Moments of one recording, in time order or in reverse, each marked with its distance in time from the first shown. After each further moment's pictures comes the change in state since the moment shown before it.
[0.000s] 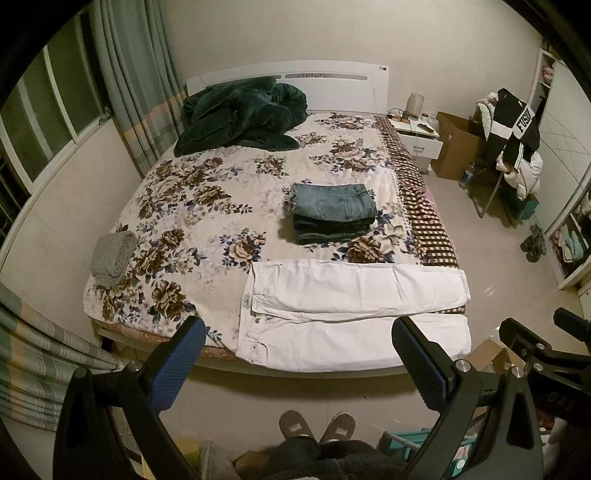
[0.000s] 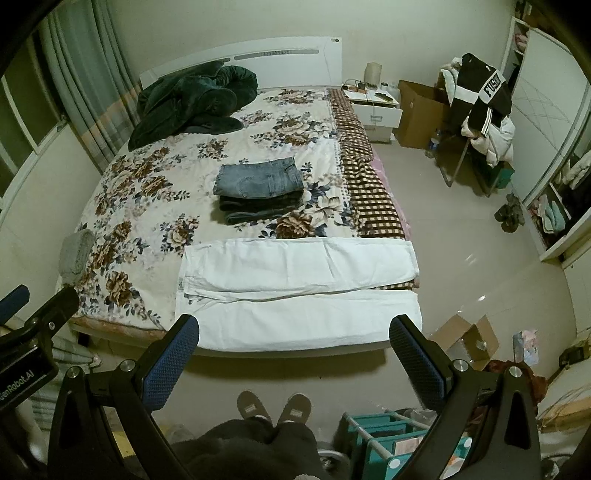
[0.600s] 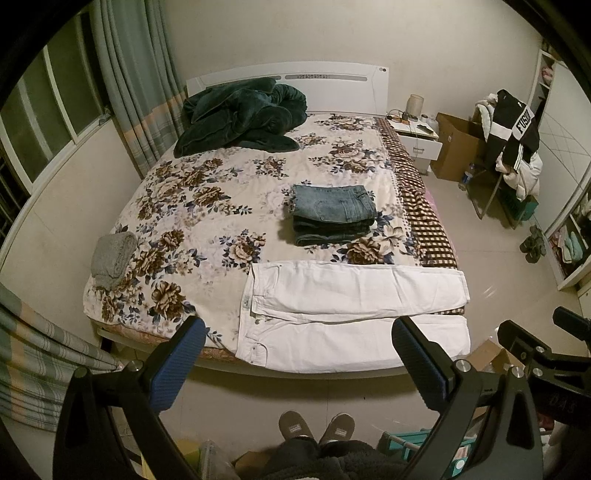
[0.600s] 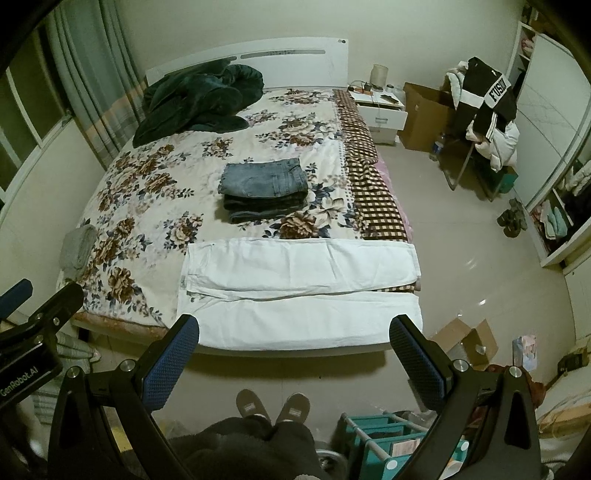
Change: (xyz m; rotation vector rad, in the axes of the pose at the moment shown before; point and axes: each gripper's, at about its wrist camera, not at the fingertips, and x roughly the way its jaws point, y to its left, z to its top) left arm 0.000 0.001 0.000 -0.001 -0.001 -0.004; right arm 0.000 0.014 0.004 -0.010 0.009 0.001
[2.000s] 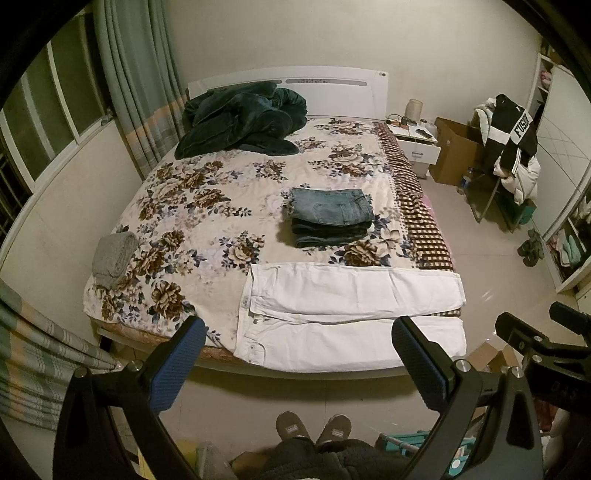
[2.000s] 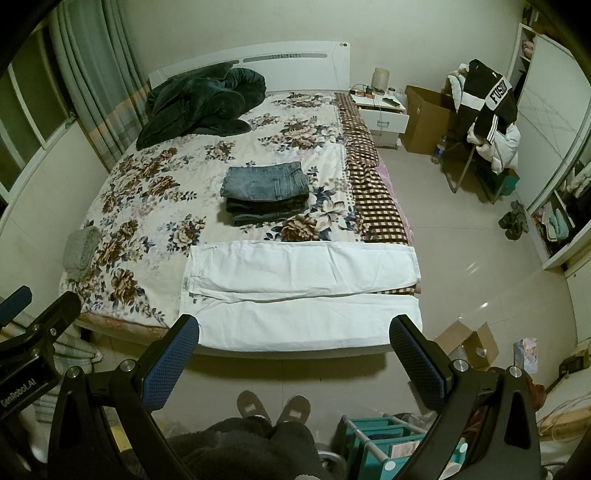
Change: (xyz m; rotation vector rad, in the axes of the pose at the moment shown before) left arm -0.011 0.002 0.004 0.001 -0.007 -0.005; right arm -0.006 0.007 0.011 -0.002 -0.002 0.010
